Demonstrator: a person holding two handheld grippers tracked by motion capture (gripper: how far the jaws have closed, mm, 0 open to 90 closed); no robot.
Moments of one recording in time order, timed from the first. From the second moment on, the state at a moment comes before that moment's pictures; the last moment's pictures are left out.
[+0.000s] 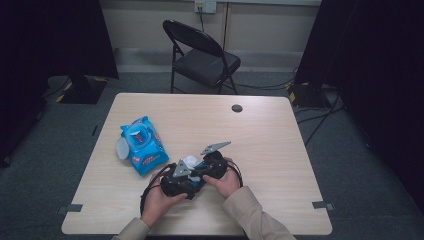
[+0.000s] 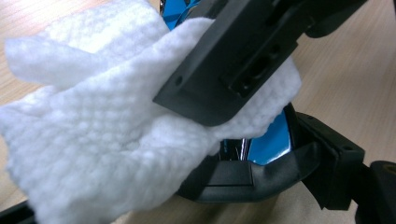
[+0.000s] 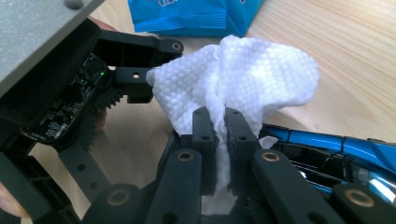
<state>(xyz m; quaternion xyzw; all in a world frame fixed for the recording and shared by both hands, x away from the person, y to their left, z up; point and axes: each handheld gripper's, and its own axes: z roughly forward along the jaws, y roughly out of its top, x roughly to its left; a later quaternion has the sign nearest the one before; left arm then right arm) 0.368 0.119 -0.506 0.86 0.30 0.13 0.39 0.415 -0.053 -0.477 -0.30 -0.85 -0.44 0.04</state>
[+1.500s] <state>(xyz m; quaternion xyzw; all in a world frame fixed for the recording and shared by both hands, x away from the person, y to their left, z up) 0.368 0.119 -0.506 0.86 0.30 0.13 0.39 0.441 -0.088 -0.475 -0.36 -0.83 -0.43 -0.02</state>
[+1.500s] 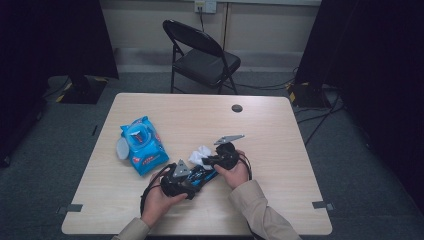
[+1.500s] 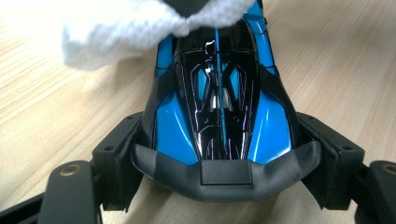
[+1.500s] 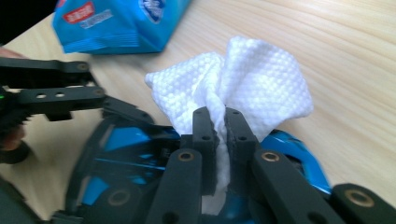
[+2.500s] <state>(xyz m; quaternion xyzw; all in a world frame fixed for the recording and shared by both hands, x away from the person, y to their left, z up) 0.368 0.119 -0.506 0.86 0.30 0.13 0.39 0.452 -0.122 -0.484 -0.40 -0.82 -0.42 -0.05</state>
